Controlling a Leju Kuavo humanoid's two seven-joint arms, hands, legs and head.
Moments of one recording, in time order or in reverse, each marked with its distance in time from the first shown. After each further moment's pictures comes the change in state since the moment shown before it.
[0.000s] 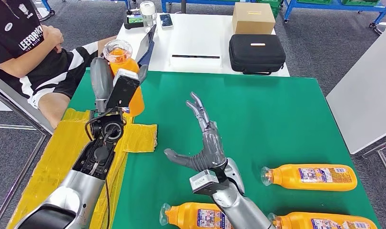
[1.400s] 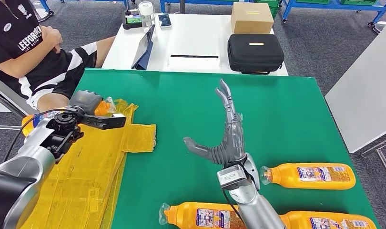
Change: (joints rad) left arm -0.271 0.352 -0.234 0.704 -0.791 -0.505 0.279; right arm 0.024 -0.039 -0.094 -0.151 -0.062 0.037 0.000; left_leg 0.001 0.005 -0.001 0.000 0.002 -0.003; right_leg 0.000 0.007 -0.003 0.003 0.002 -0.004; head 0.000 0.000
